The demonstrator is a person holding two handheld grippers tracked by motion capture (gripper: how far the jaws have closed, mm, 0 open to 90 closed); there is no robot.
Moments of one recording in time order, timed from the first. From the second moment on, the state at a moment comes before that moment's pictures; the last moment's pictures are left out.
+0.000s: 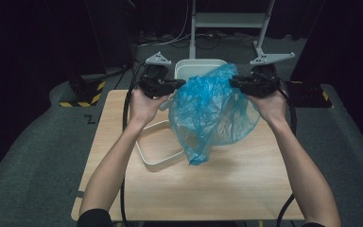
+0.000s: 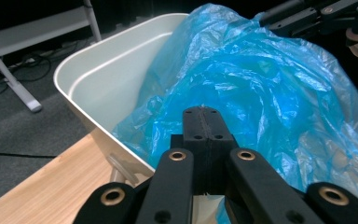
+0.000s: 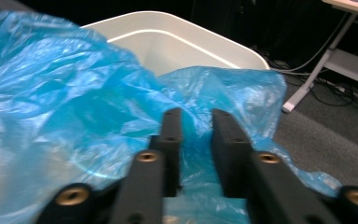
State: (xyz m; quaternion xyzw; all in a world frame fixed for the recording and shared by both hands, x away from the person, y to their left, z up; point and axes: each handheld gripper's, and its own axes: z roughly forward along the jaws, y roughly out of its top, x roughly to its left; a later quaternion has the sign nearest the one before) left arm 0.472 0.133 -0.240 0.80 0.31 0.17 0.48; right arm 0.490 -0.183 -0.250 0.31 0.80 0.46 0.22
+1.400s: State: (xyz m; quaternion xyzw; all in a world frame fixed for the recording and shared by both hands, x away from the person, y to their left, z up) left arm 0.471 0.150 -0.230 0.77 0.36 0.20 0.48; right arm 0.506 -0.135 -0.253 0.29 0.81 0.44 0.24
